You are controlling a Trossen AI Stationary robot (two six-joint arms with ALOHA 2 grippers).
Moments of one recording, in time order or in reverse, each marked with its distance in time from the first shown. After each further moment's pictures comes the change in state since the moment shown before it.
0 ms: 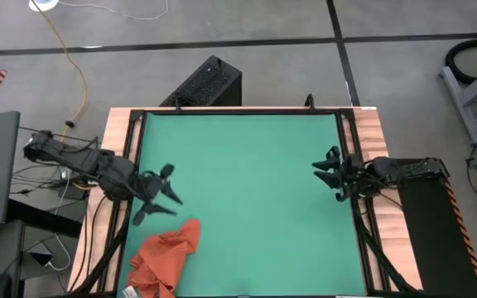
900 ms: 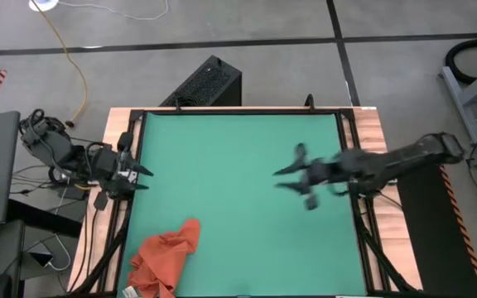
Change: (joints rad) left arm -0.255 0.048 0.554 -0.440 -0.527 -0.043; right arm 0.043 1.037 0.727 -0.062 -0.138 -0.274
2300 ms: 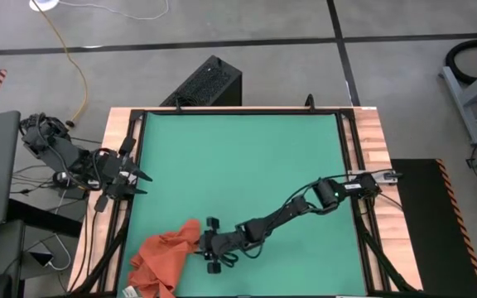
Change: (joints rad) left arm 0.000 0.005 0.000 -0.119 0.062 -0.012; right arm 0.176 1.395 0.993 -0.031 0.160 0.332
